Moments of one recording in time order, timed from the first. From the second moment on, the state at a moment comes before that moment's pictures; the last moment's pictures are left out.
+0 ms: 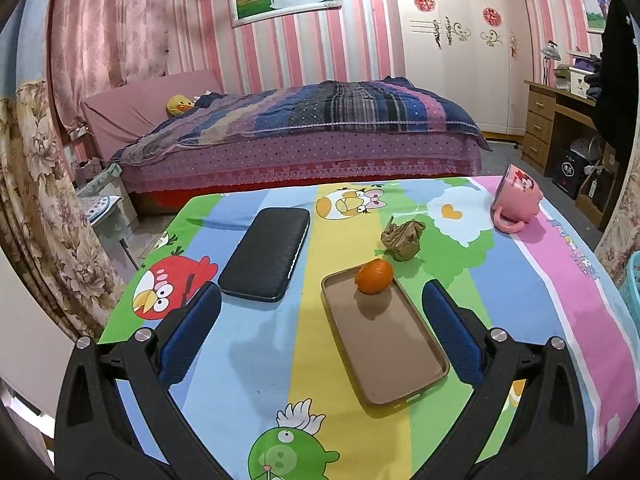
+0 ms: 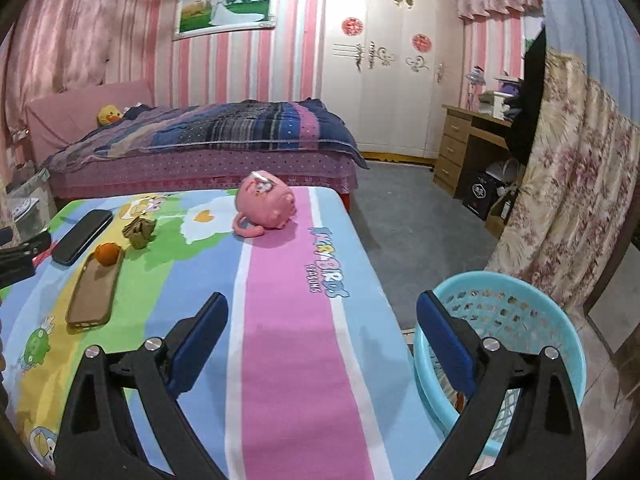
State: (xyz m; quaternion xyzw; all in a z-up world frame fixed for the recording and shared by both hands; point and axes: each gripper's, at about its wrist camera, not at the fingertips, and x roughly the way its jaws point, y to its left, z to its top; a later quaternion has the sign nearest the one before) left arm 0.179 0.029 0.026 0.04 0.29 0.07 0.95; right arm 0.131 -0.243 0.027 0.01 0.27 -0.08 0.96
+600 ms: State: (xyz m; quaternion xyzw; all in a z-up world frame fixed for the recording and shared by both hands) left arm 0.200 0.035 0.005 0.06 0.33 0.07 0.94; right arm 0.156 -0.255 0.005 0.01 0.30 -0.08 0.95
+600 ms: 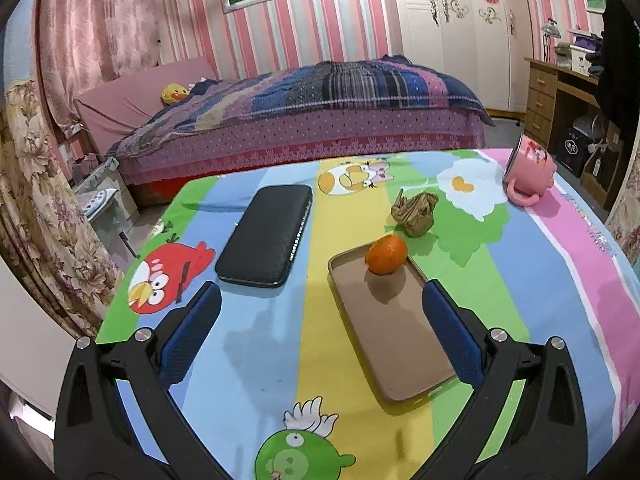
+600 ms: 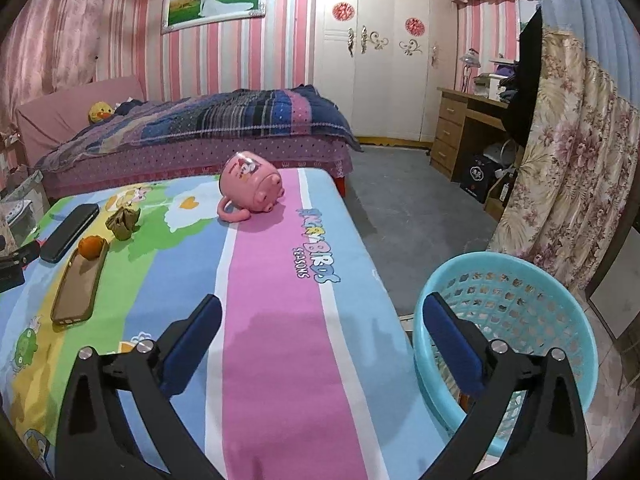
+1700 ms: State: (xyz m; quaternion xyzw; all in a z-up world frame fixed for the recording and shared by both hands) left arm 0.288 0.031 -0.050 -0.04 0.43 -0.03 0.90; right arm 0.223 -0.196 -0.011 -0.02 0.34 -0.01 0.94
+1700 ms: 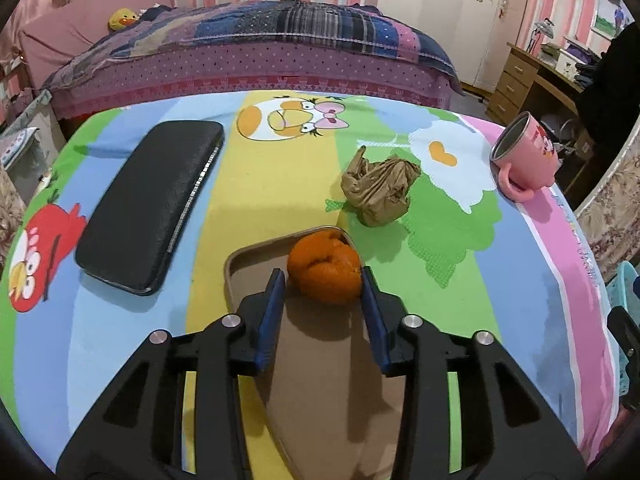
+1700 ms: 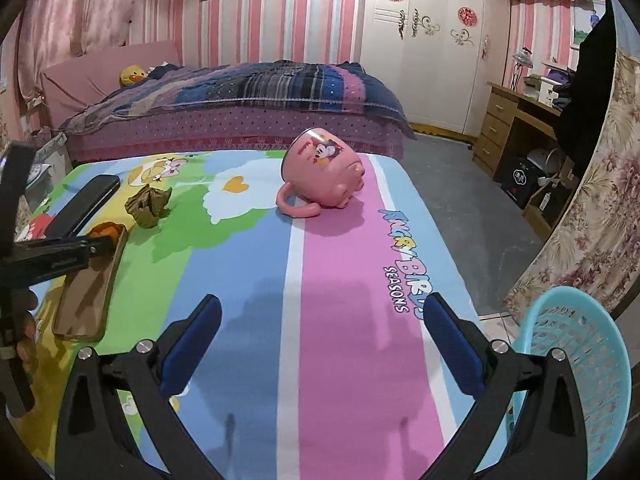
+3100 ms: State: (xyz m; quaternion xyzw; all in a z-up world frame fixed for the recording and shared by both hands) left arm 0.246 0.196 -0.004 -0.02 0.37 0.16 0.92; right arm 0.363 -0.012 -0.045 -0.12 0.38 0.17 0.90
